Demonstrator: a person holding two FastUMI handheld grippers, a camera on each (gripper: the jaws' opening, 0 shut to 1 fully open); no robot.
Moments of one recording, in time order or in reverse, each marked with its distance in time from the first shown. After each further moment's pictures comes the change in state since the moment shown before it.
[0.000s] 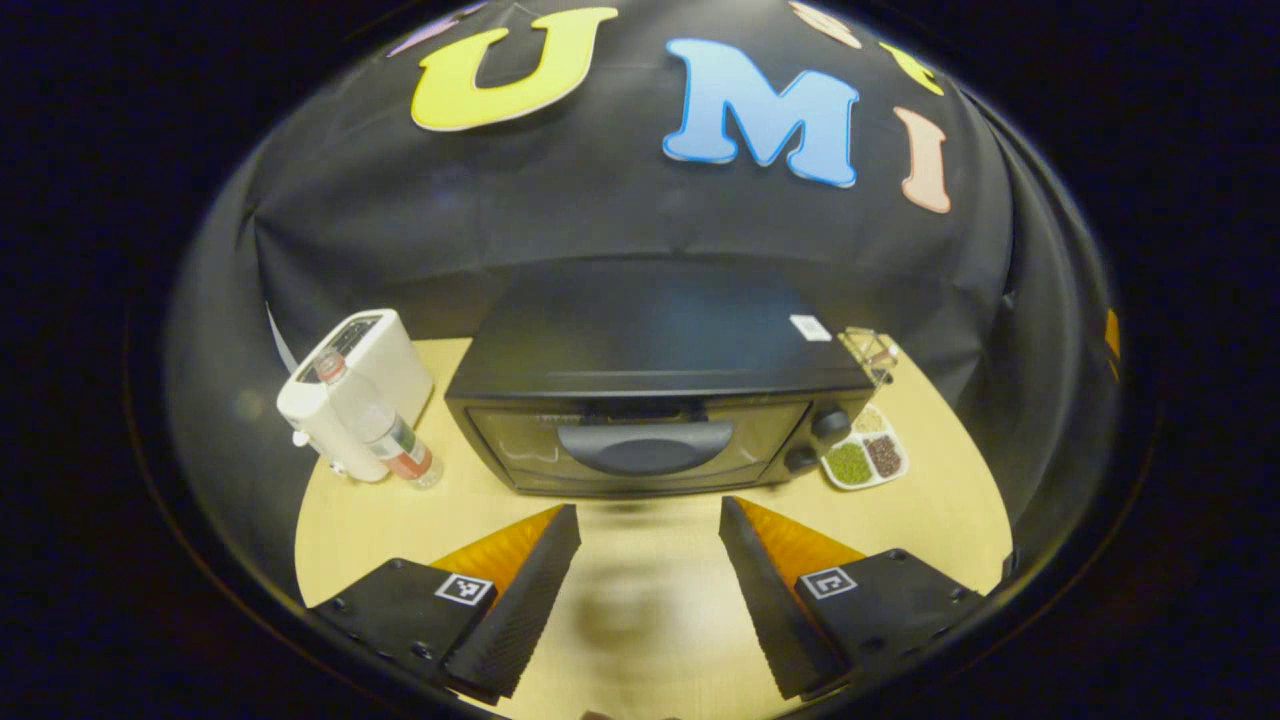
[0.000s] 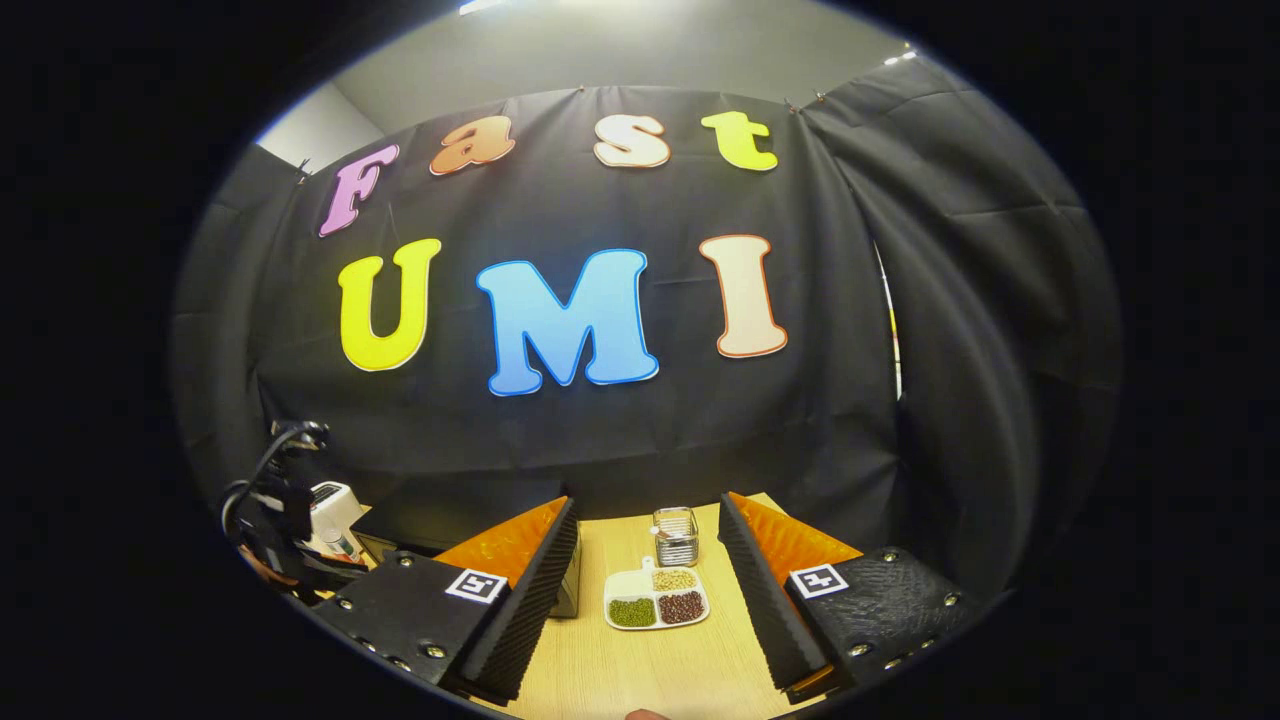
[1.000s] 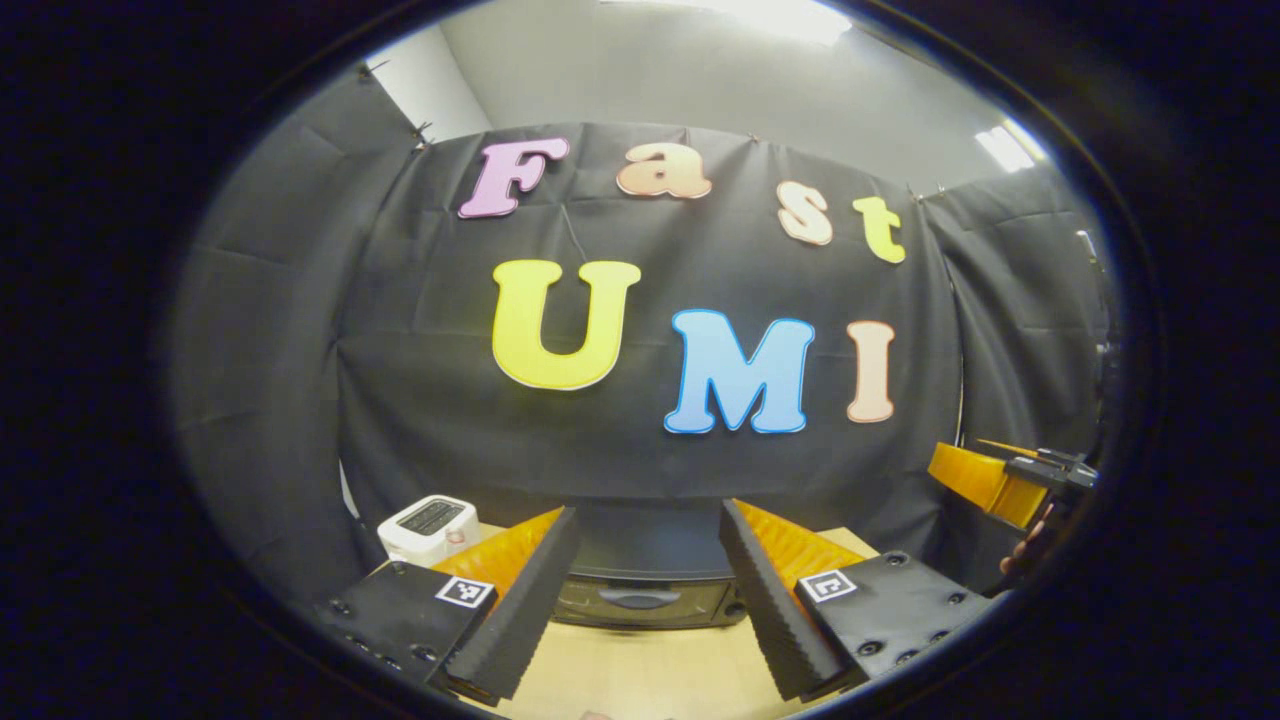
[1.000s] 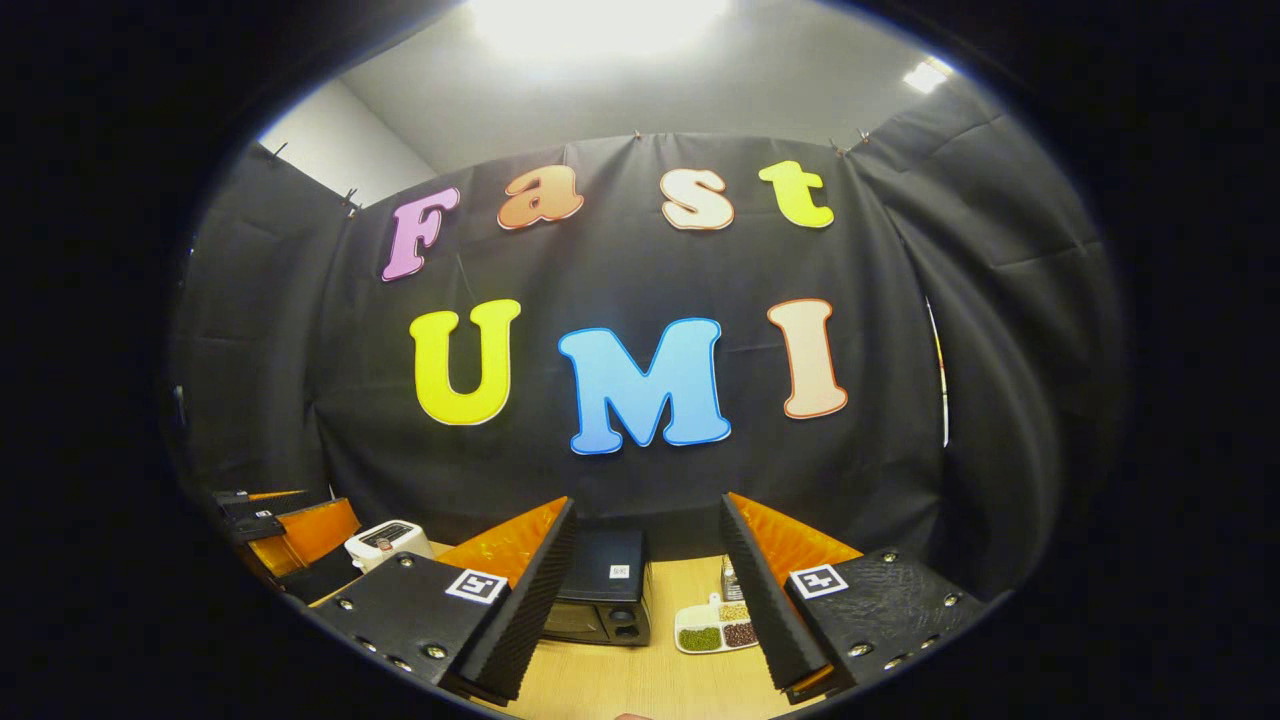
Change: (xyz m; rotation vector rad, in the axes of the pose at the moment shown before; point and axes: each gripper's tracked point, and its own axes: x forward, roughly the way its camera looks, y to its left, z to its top) left arm -0.244 0.003 0.122 -0.039 -0.623 0.031; right arm -0.051 0.082 0.073 -0.001 -0.124 0.124
